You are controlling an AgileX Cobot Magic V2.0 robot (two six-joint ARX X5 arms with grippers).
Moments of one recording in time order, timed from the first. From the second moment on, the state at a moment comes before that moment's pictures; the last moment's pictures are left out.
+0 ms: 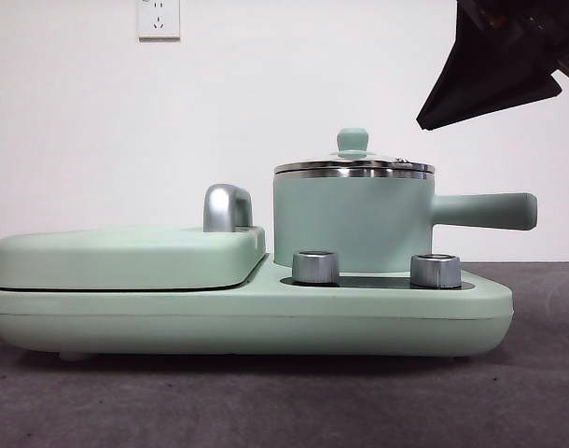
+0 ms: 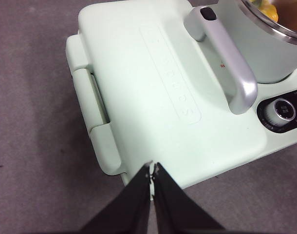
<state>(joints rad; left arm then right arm) -0.33 0.78 0.83 -0.75 0.13 -0.07 0.52 0.97 0.69 -0.22 -0.21 0.01</state>
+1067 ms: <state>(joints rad) -0.17 0.43 0.50 -0.37 0.13 -0.01 0.52 0.97 0.69 -0.22 -0.21 0.01</state>
